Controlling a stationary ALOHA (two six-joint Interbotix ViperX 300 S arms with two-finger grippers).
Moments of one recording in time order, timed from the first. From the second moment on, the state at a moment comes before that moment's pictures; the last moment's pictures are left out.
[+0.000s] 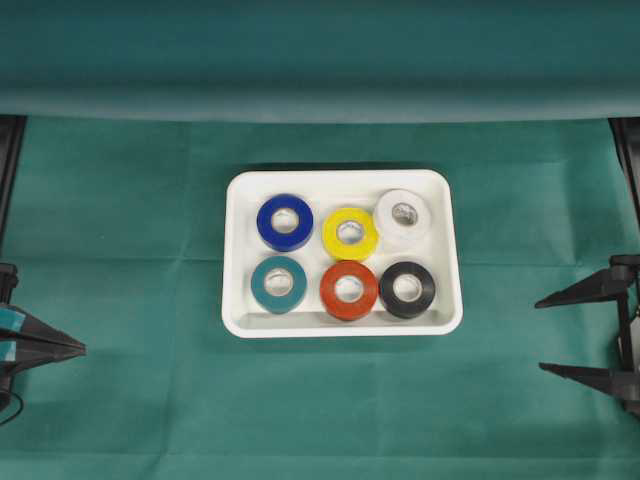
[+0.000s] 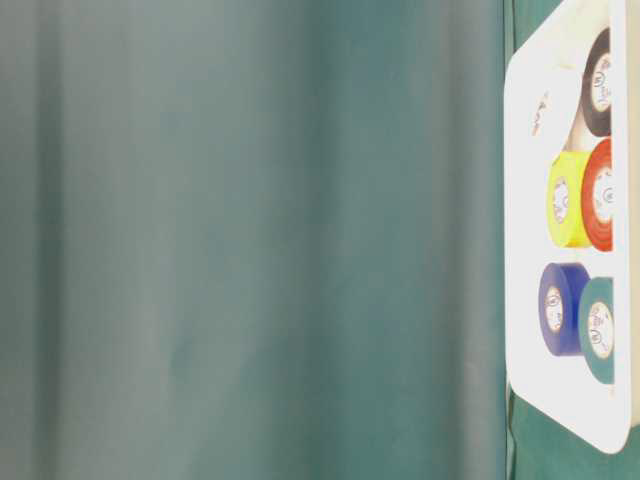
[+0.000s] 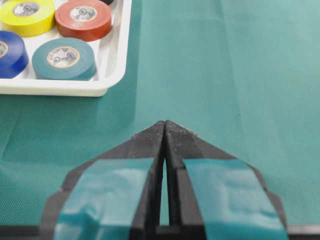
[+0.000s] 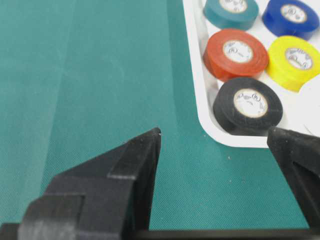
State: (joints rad) left arm 0.00 -1.37 1.50 -0.02 0.09 -0.02; right arm -0.01 -1.14 1.41 -0.56 0.12 0.59
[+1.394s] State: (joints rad) left arm 0.00 -1.37 1.50 -0.02 0.09 -0.02; right arm -0.01 -1.16 1.52 -0.56 -0.07 0.59
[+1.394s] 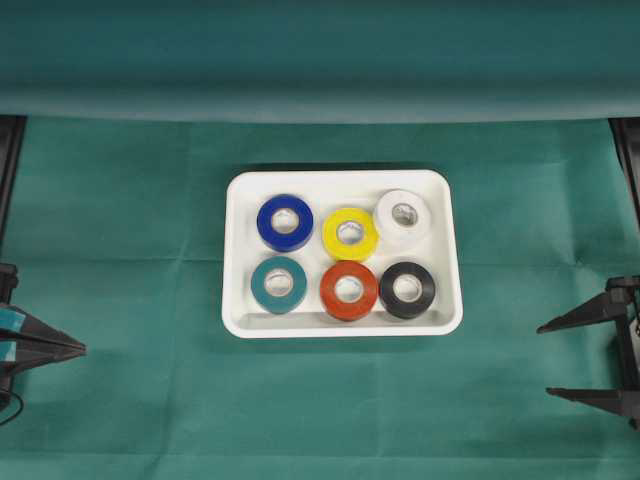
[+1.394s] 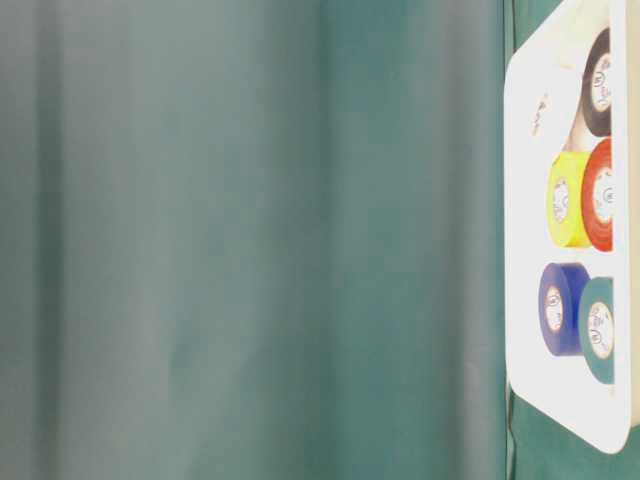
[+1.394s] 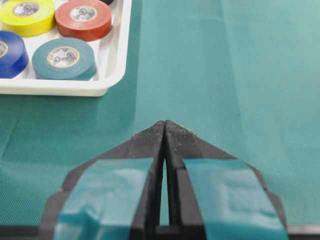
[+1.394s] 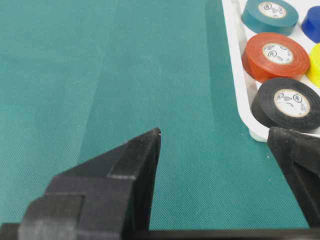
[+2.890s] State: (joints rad) left arm 0.00 -1.37 1.50 -0.02 0.09 -0.02; right arm -0.01 -1.12 1.49 -0.56 -0.04 0.58
